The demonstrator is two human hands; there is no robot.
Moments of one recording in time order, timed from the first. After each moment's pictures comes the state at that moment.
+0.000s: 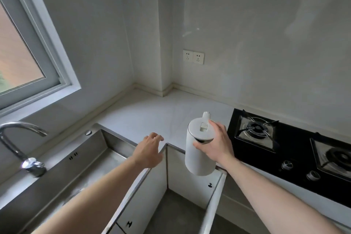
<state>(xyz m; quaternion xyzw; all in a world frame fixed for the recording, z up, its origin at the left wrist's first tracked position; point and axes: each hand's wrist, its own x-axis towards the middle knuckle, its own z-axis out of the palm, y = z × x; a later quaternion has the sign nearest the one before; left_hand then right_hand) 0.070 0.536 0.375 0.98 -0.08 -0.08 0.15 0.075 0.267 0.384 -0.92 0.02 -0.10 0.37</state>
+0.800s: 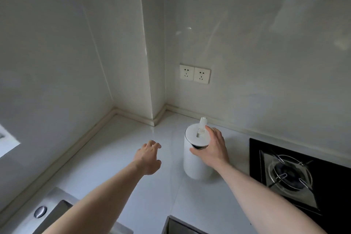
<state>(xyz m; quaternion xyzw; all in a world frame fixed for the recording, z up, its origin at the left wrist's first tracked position) 0.439 0.563 0.331 0.98 -0.10 -0.14 0.12 0.421 0.305 0.332 -0.92 0.09 -0.09 0.37</state>
